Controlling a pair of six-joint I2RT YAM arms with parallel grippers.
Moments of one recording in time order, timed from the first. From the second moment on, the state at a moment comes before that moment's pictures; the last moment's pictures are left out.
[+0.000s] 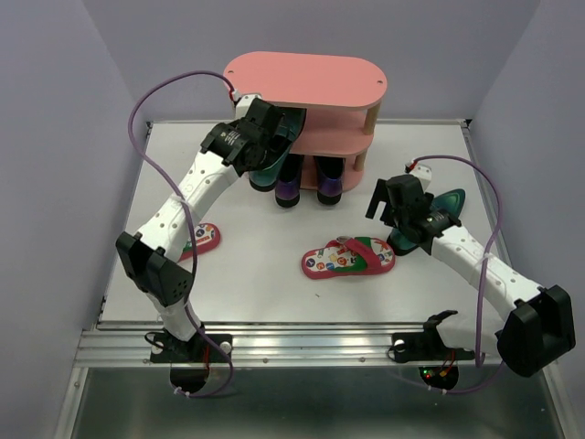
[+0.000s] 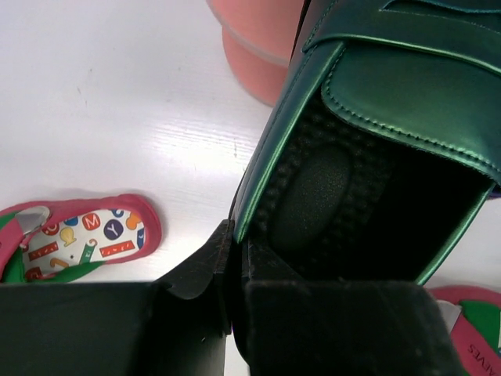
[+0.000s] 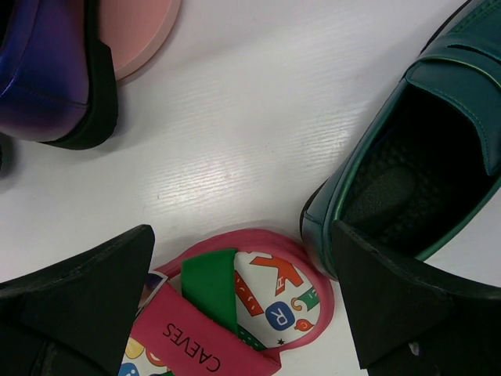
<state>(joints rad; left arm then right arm) -0.60 1.69 1.90 -1.09 -0.53 -0.55 0.45 1.20 0.89 -0.44 0.44 0.59</state>
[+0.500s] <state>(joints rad) -0.49 1.84 2.07 -1.04 -0.45 -0.51 0.45 1.17 0.89 -0.46 0.45 0.59</state>
